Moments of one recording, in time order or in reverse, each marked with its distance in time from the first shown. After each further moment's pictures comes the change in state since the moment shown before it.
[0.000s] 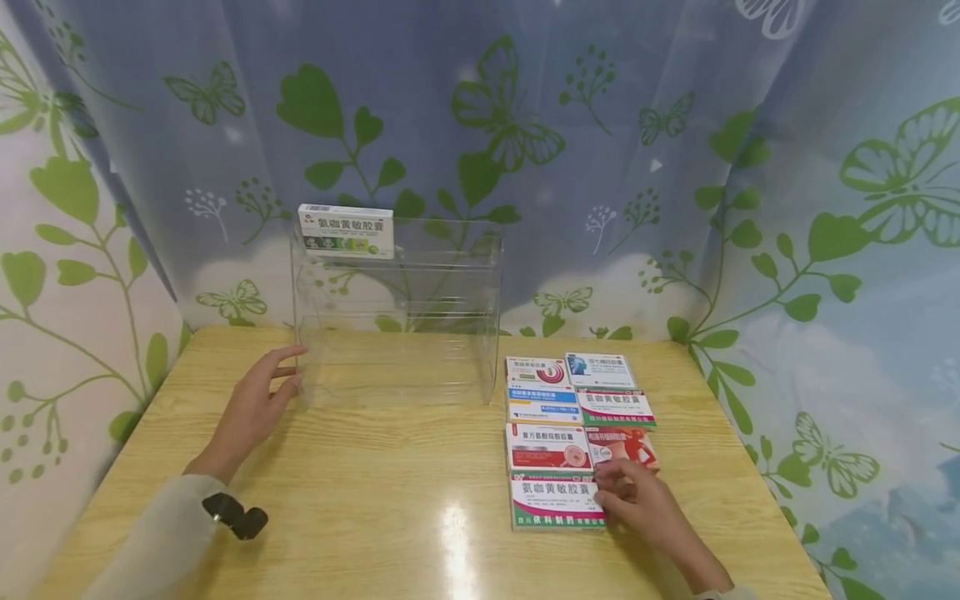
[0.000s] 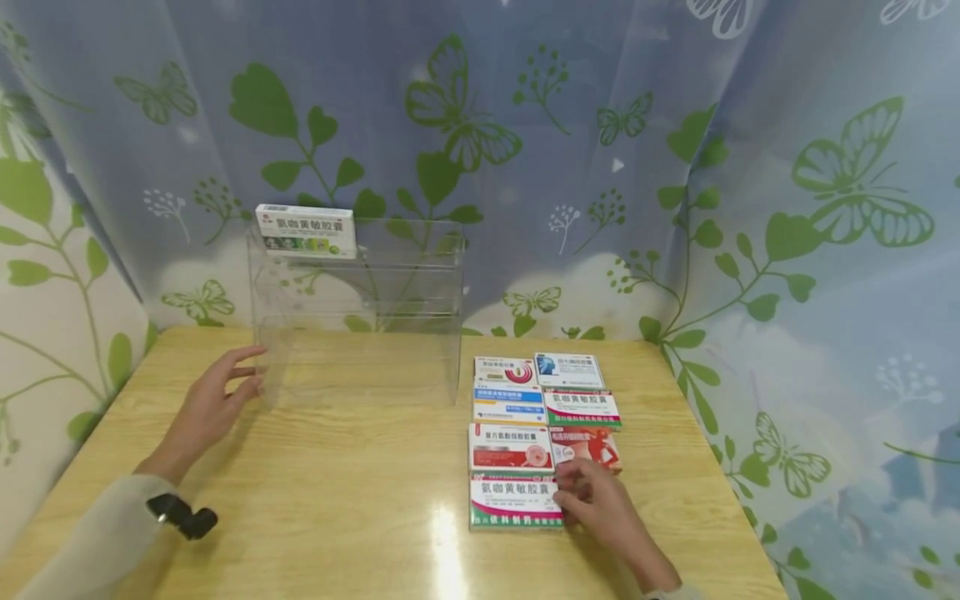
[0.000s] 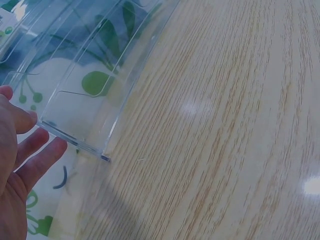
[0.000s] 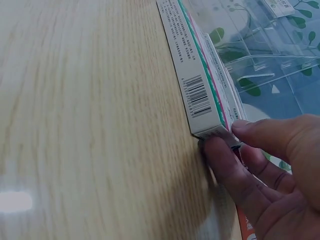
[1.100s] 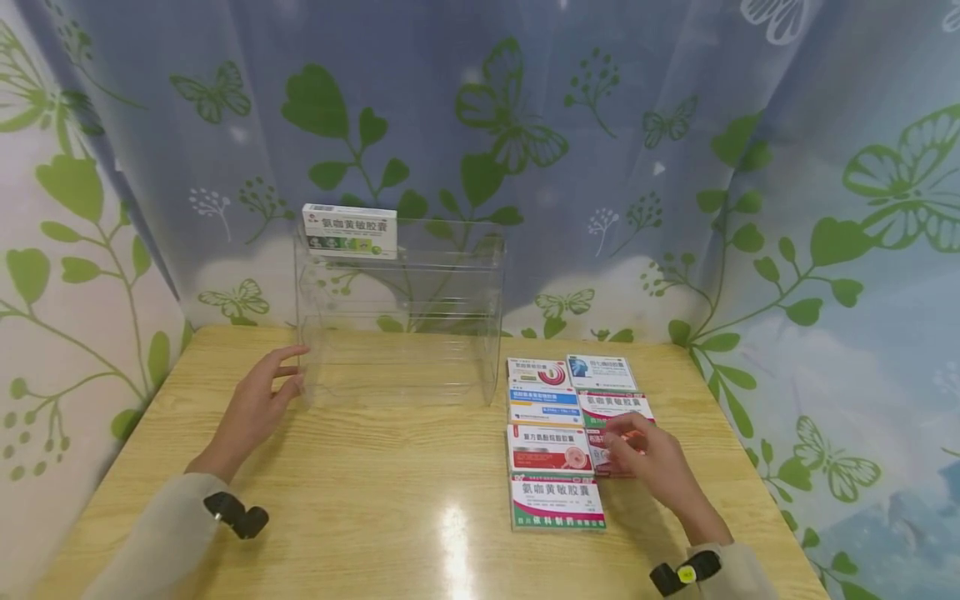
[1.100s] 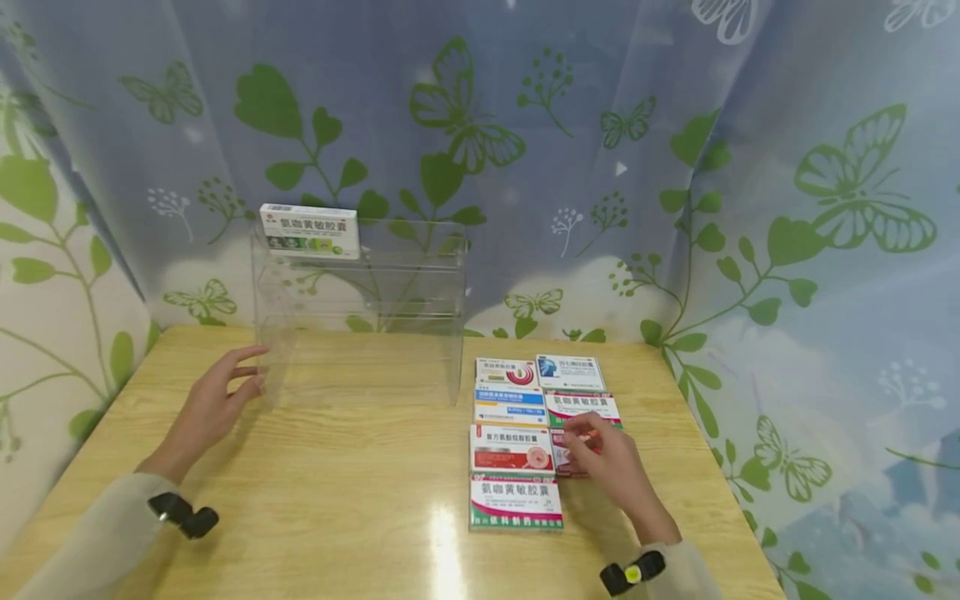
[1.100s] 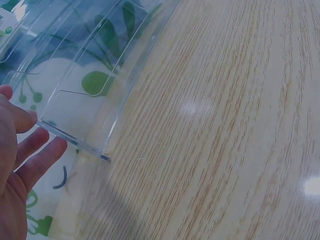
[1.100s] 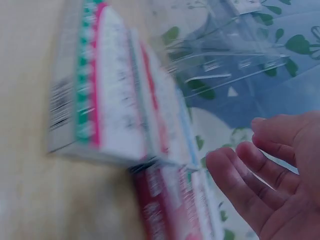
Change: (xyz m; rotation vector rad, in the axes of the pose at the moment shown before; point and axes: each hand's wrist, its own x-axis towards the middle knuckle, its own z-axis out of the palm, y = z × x) left_hand 0.000 0.001 0.000 0.008 0.000 -0.004; right_hand 0.031 -0.038 -0.034 -0.060 0.124 -0.160
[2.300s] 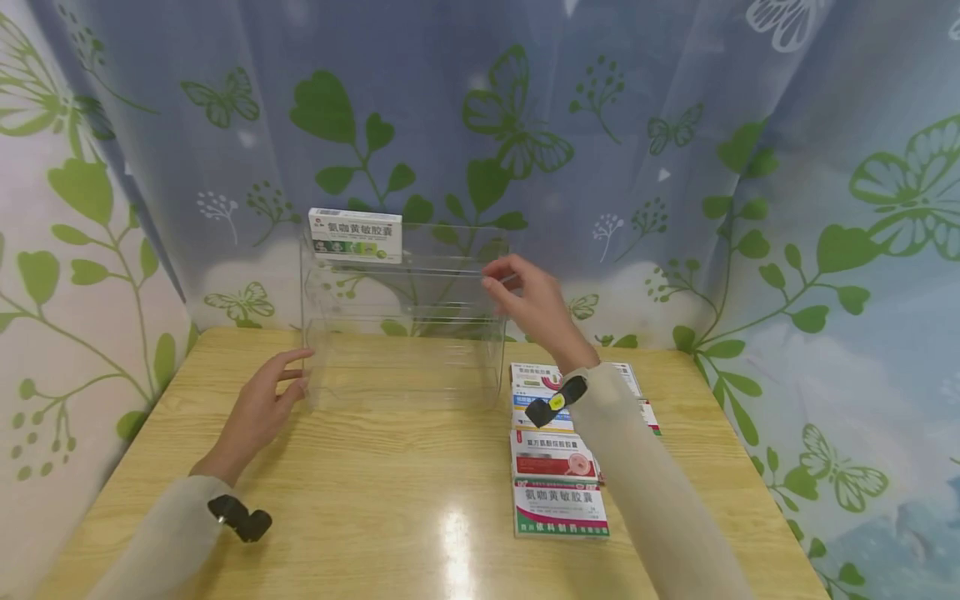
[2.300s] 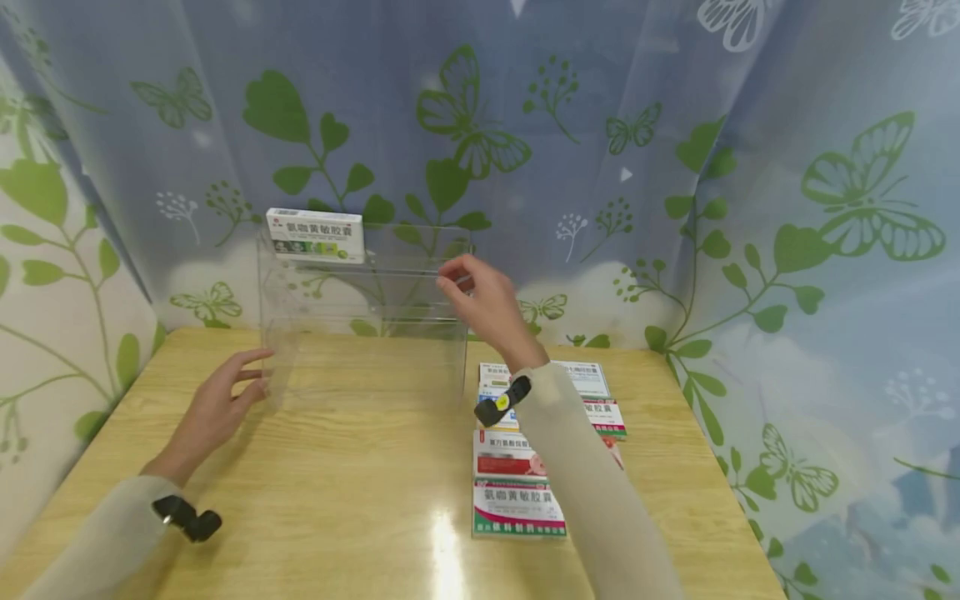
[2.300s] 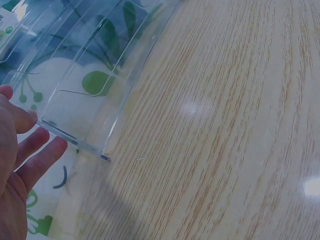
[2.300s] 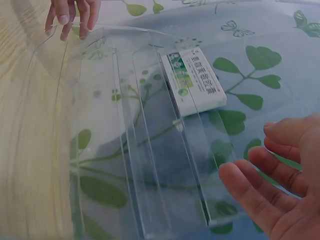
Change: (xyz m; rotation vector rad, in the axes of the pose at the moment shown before) left_hand 0.000 -0.002 0.001 -0.002 0.005 -0.004; right_hand 0.159 -0.211 0.041 0.103 -0.003 -0.421
